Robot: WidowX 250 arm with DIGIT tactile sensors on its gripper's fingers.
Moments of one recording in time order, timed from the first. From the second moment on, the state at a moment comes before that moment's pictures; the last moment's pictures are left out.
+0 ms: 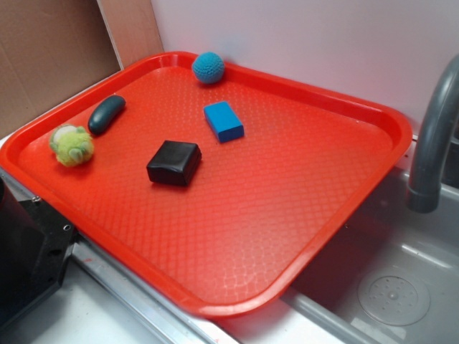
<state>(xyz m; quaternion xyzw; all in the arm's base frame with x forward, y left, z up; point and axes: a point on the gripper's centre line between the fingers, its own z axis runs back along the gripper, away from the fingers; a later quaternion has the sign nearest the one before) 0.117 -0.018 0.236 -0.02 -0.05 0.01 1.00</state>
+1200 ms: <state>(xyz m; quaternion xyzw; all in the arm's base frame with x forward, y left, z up) 0.108 0.033 0.158 -0.02 -0.05 0.42 0.91</state>
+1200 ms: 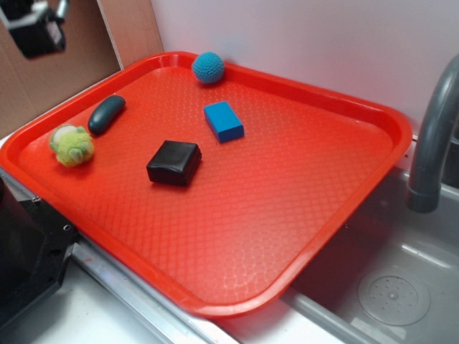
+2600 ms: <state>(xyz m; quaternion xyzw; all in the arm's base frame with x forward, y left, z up) 0.154 0.092 0.018 0.07 -0.08 0.61 0.79</state>
